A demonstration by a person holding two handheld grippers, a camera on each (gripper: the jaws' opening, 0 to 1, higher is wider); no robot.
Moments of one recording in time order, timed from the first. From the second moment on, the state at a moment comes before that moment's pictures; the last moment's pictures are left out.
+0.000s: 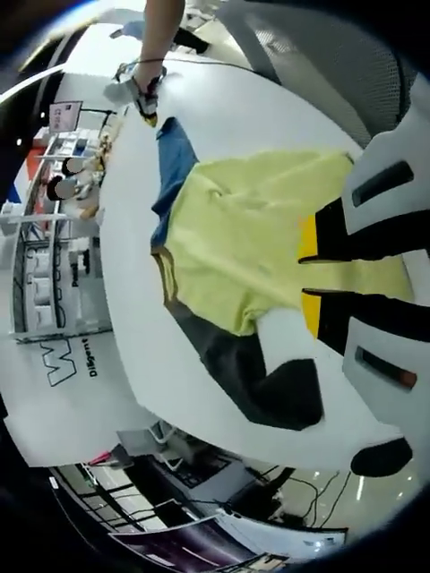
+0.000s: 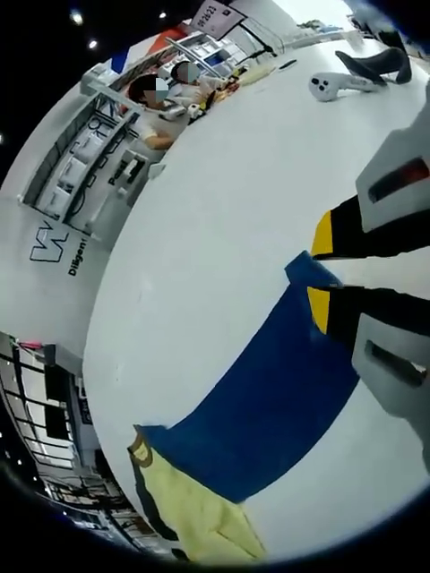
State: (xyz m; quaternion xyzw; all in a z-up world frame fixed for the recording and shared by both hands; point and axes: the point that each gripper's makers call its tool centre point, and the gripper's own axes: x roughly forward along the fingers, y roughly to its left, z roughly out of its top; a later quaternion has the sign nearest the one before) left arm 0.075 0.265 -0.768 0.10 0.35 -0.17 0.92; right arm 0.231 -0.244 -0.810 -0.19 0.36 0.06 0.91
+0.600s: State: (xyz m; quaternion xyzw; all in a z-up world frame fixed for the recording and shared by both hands) left arm 0.052 0.188 -0.795 0.11 0.37 -0.30 0.87; right arm 0.225 -0.215 -0.833 -0.19 0.37 0.13 0.90
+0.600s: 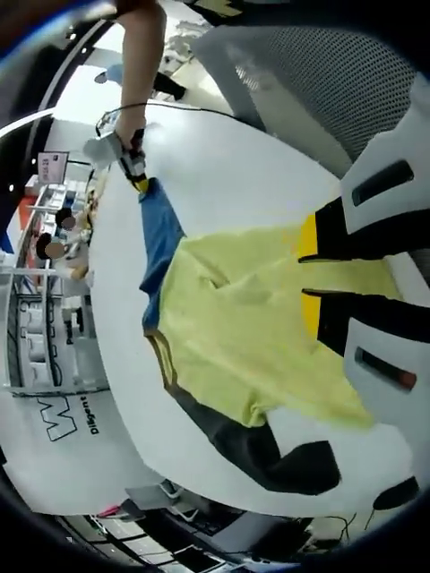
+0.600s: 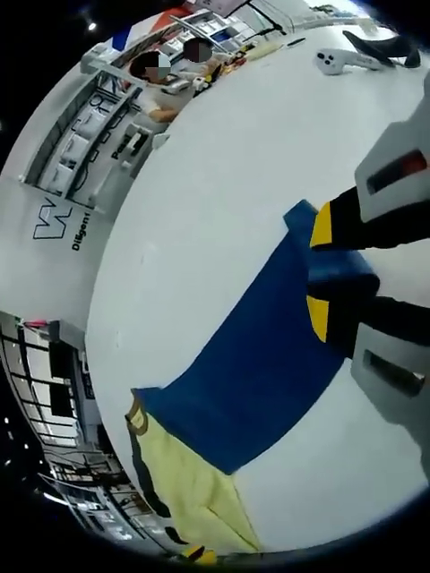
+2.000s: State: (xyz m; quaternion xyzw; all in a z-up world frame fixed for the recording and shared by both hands) left arm 0.022 0.161 -0.827 0.14 0.41 -0.35 0.83; right arm 0.210 -0.252 -0.819 -0.19 0.35 0.05 0.92
